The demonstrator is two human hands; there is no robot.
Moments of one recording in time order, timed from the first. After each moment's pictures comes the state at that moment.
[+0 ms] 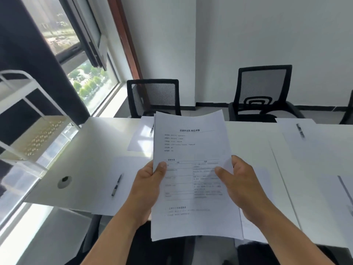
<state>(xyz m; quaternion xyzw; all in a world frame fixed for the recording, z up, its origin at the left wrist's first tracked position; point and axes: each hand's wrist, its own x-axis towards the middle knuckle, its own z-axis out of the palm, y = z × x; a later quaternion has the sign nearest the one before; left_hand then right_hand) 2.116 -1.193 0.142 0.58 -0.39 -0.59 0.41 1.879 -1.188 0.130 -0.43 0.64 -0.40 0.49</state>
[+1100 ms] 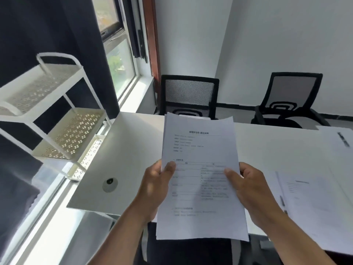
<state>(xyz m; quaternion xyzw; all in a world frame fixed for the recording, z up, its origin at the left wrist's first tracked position) 2.410 -1.260 0.118 0.55 -0.41 -0.60 0.42 2.171 -1.237 0.131 -0.38 0.67 -0.41 0.48</state>
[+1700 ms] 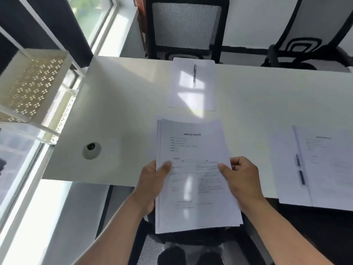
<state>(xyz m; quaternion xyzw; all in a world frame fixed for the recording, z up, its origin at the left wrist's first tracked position) 2.416 -1.259 -0.041 0.62 -0.25 -0.68 0.30 2.176 -1.235 -0.047 -0.28 0.78 -0.35 0.44</state>
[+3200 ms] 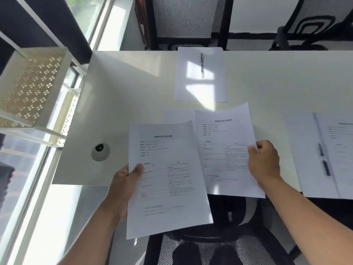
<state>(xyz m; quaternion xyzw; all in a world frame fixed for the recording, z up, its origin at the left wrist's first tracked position) 2.523 -1.268 -0.076 0.64 -0.20 -0.67 0.33 2.150 -1.276 -0.115 -0.32 0.86 -0.28 0.28</state>
